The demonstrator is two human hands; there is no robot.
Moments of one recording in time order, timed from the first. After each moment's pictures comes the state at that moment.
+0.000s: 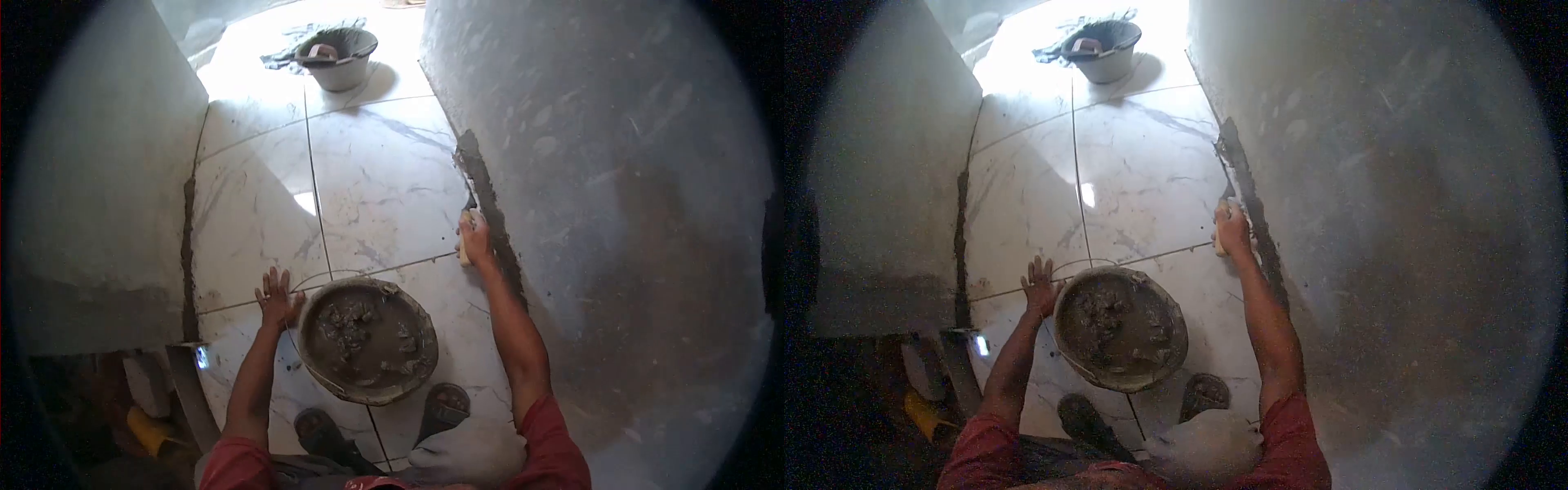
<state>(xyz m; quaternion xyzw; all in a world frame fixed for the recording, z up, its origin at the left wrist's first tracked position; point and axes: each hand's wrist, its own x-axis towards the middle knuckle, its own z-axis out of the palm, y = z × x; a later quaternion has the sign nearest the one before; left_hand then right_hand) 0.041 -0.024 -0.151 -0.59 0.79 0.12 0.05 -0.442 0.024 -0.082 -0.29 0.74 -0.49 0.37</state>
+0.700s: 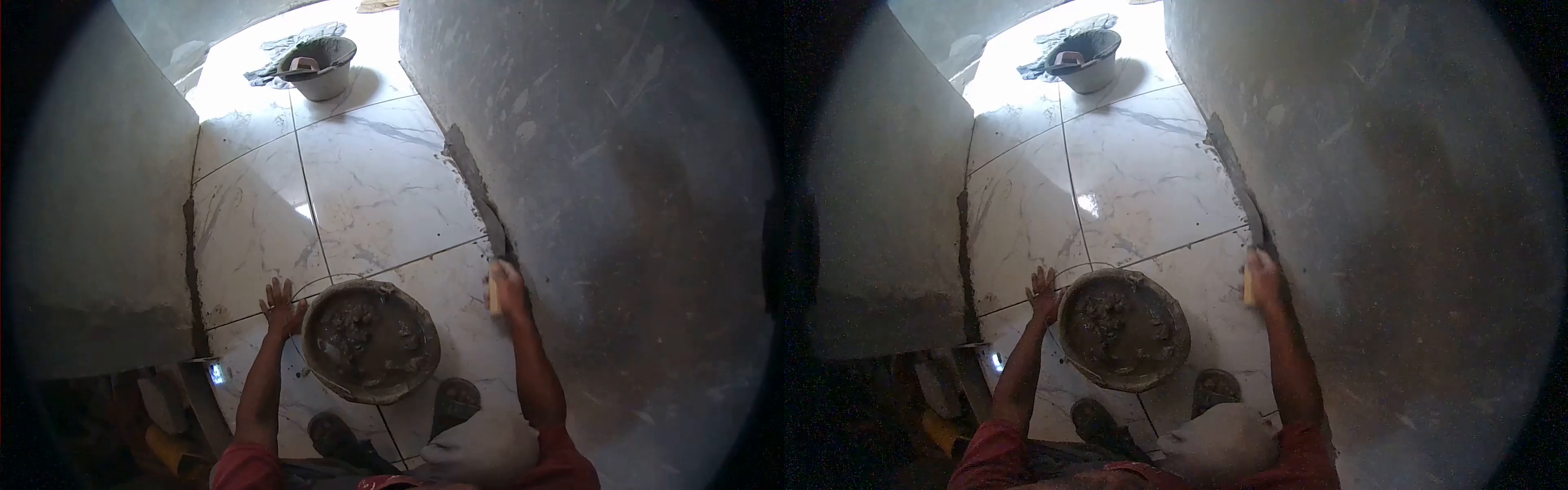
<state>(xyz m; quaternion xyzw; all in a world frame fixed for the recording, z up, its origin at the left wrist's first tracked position) 0.038 -0.030 -0.142 -0.61 0.77 0.16 0.11 -0.434 0.158 -0.038 -0.14 0.74 -0.48 0.45</state>
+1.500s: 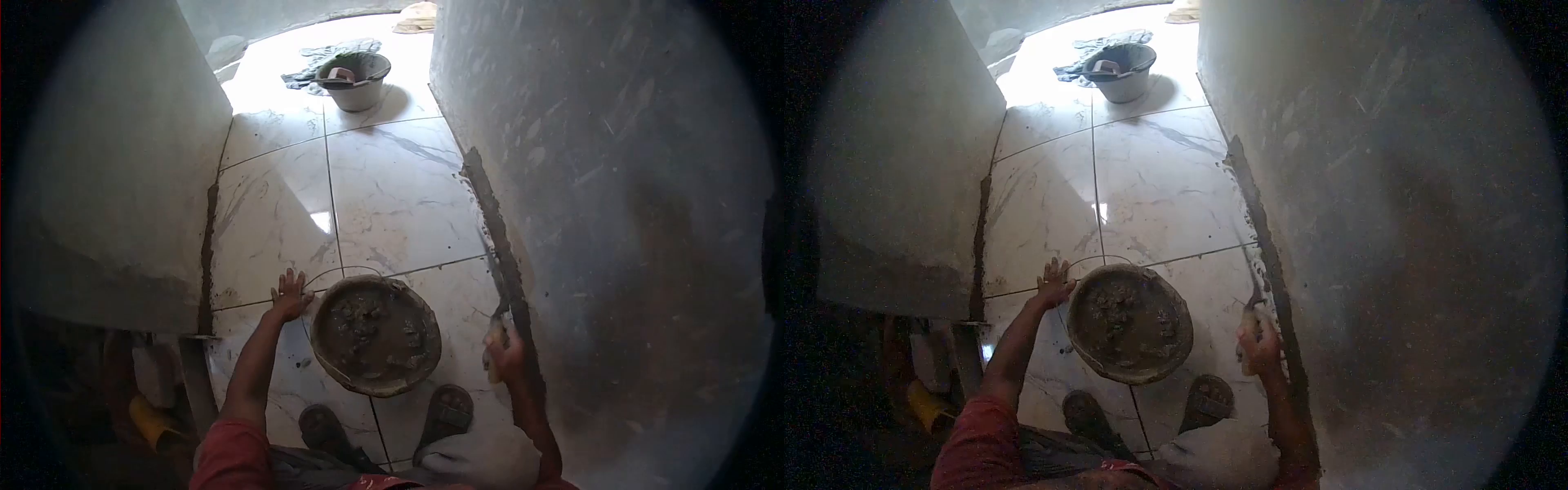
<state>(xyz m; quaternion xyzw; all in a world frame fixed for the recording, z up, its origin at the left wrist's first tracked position) 0.036 -0.045 -0.112 -0.58 0.77 0.22 0.16 -0.394 0.268 -0.048 -0.39 0.75 -0.43 0.32</state>
